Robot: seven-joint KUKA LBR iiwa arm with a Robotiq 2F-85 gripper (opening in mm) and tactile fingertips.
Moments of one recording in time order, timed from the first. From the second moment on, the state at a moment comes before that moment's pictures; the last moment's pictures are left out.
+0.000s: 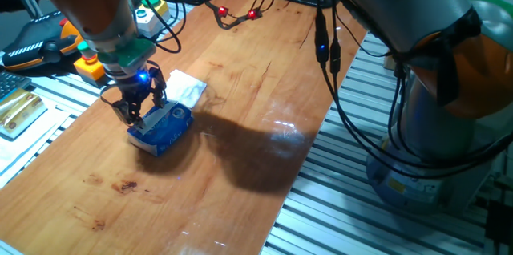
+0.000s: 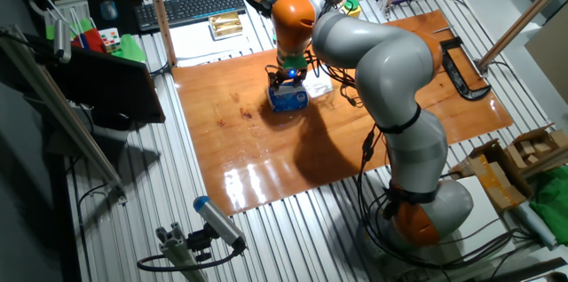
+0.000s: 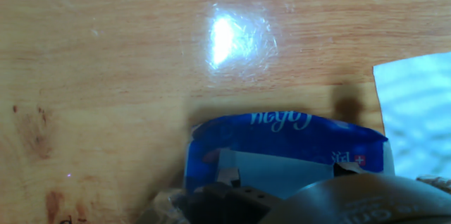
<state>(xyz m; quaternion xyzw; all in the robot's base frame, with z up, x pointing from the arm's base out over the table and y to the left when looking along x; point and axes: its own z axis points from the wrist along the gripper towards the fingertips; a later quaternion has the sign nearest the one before) 0.619 0.155 0.065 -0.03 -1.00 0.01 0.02</state>
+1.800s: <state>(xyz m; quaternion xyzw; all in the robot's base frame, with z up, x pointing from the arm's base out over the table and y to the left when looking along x) 0.606 0.162 0.041 -0.05 -1.00 0.02 0.06</state>
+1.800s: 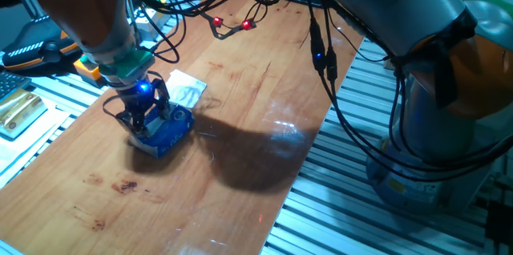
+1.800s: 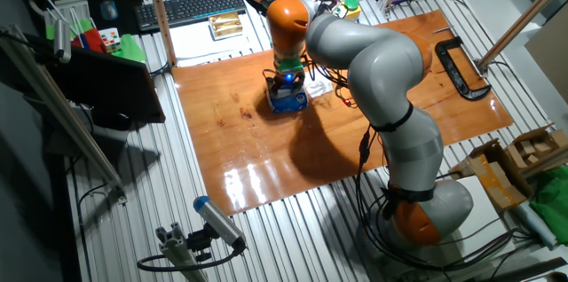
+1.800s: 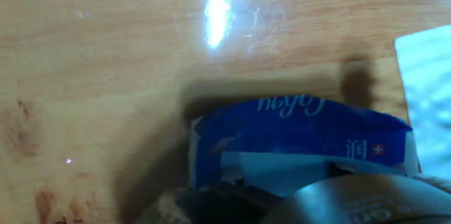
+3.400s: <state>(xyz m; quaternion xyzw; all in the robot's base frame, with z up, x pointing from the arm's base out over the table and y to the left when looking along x) 0.622 0.150 0.065 0.01 -1.00 0.01 0.07</state>
